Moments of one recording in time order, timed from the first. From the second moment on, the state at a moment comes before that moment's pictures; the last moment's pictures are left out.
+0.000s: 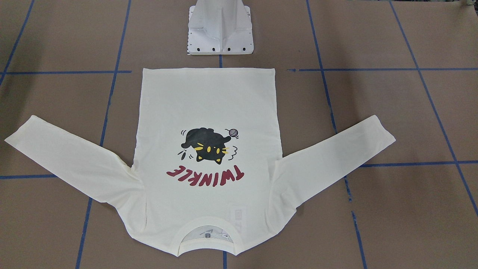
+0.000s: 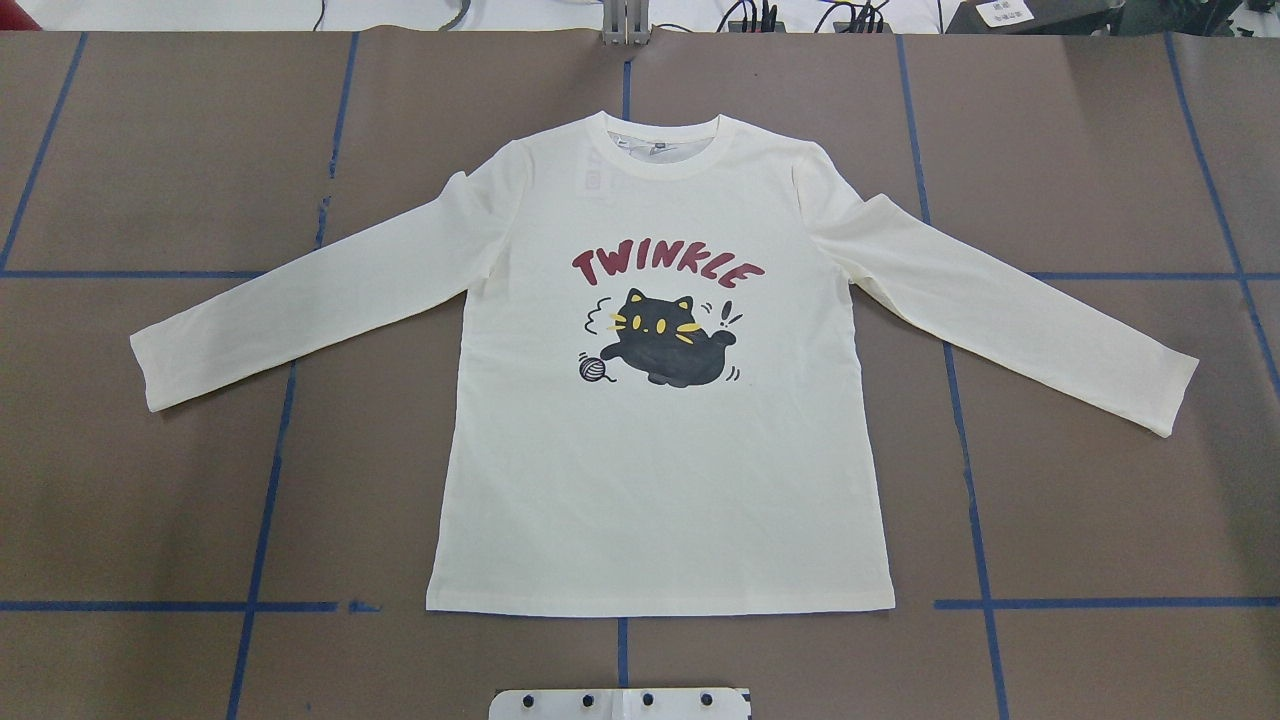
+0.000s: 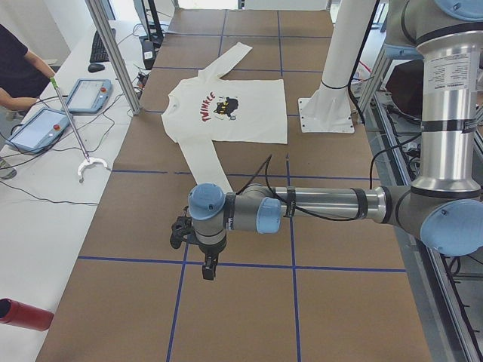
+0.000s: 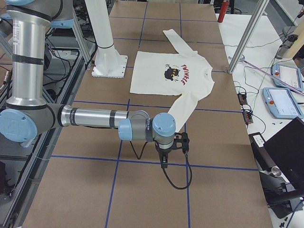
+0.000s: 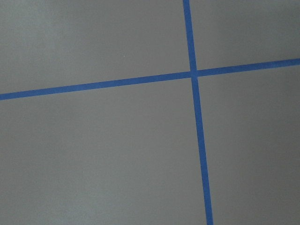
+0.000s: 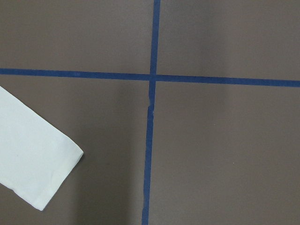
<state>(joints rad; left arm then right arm) -1.56 -1.50 -1.64 -1.63 -2.29 0.06 1.59 -1.69 1.68 -1.49 2.37 0.00</state>
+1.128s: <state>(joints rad) -1.55 -1.62 -1.55 -1.82 -2.34 0.07 1.50 -1.63 1.69 -1.37 2.46 0.13</state>
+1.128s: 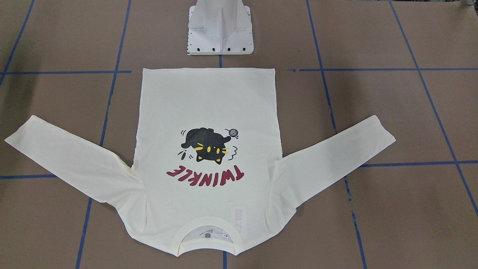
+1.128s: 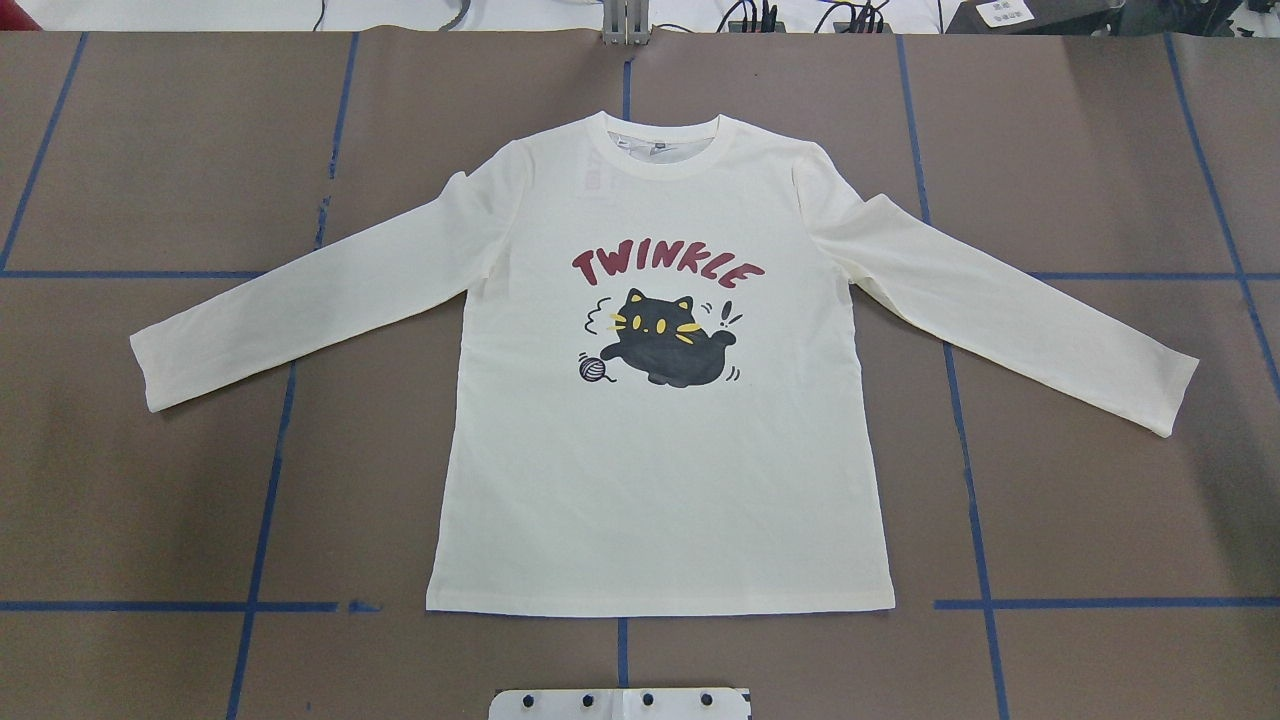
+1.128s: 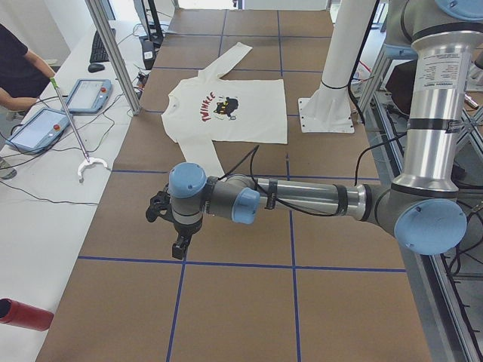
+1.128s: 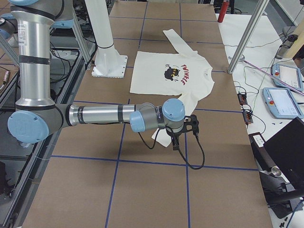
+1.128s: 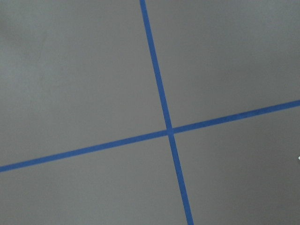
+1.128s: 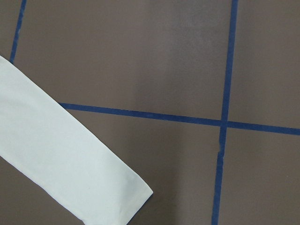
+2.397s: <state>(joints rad) -1.51 -1.69 -1.43 -1.93 -2.40 0.06 1.10 -1.69 1.55 -0.86 2.24 0.65</state>
